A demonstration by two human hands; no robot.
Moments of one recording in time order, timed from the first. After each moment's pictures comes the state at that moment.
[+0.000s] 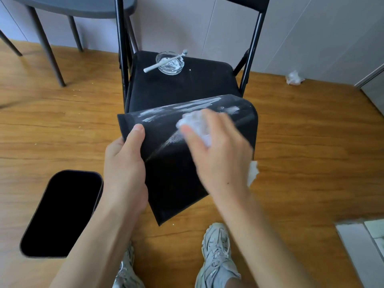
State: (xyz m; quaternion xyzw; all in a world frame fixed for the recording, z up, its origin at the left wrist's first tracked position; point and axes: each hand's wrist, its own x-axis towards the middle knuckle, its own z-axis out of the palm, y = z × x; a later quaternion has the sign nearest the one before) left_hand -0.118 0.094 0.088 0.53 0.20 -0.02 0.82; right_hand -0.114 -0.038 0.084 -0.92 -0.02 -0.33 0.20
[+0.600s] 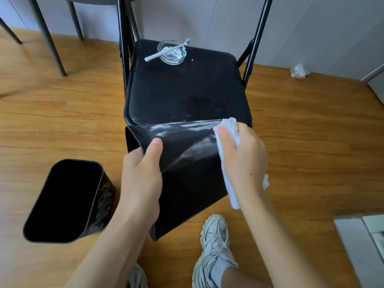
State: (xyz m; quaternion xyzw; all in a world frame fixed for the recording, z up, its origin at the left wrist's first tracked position) left_hand -0.143 0.075 0.074 0.59 0.22 -0.07 0.77; right_hand -0.125 -0.082 0.051 -0.93 0.13 -0.23 0.26
